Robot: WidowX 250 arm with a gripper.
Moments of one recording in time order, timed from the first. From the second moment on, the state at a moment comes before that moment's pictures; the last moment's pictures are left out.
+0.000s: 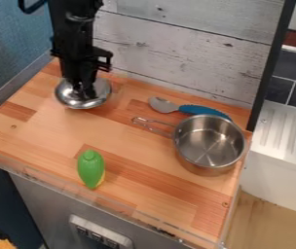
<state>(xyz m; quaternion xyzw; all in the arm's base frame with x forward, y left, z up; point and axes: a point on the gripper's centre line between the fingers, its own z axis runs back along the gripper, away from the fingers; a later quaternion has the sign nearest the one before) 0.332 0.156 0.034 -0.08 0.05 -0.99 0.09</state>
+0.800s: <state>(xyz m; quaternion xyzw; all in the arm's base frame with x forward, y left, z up) 0.342 0.158 0.022 -0.08 0.06 -0.99 0.09</state>
